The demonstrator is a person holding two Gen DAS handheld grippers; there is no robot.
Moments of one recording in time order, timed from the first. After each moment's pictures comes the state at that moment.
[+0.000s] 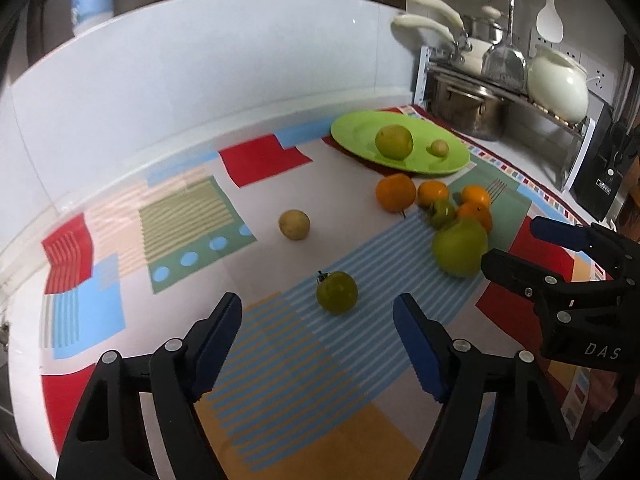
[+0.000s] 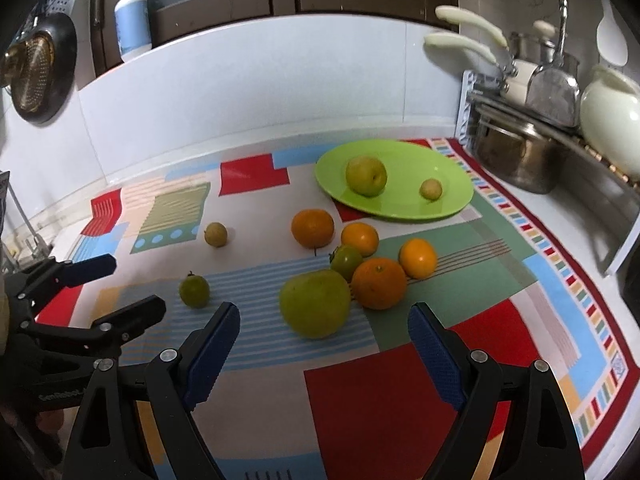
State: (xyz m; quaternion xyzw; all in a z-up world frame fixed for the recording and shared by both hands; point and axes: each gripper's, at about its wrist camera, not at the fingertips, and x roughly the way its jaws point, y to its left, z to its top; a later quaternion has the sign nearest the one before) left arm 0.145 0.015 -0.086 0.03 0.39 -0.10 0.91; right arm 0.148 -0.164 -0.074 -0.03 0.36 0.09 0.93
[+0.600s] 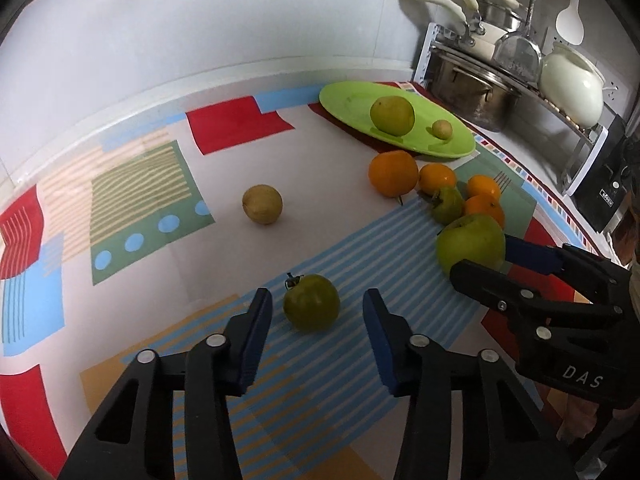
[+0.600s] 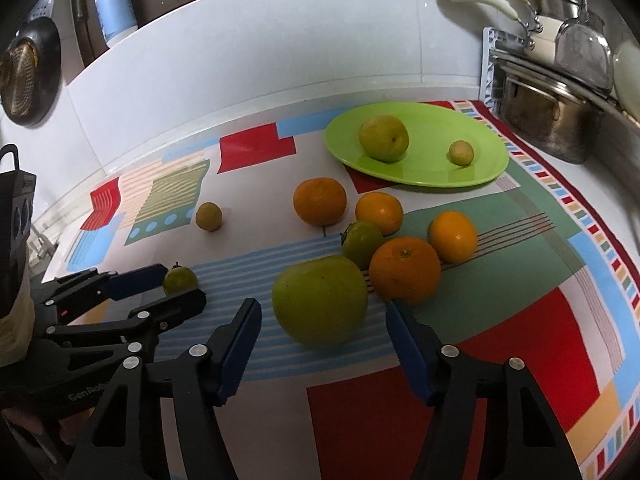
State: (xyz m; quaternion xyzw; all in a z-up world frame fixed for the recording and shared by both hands) left arm 0.180 0.004 -0.115 -0.01 0.44 -0.13 0.89; right arm 0.183 -0.166 -0.103 0.00 0.40 0.13 0.91
